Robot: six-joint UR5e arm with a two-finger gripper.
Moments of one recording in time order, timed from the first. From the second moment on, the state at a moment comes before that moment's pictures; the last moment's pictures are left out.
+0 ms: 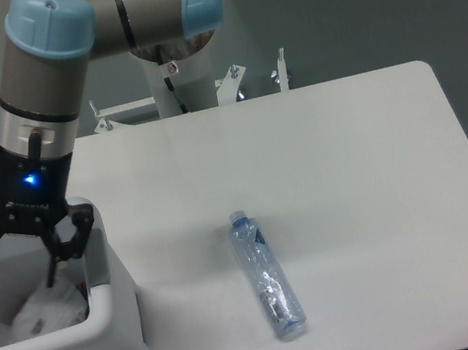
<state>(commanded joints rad) 2.16 -1.81 -1.45 -0.86 1.13 -0.08</state>
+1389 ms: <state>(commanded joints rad) 2.45 -1.91 -1.40 -0.85 1.50 -0.08</state>
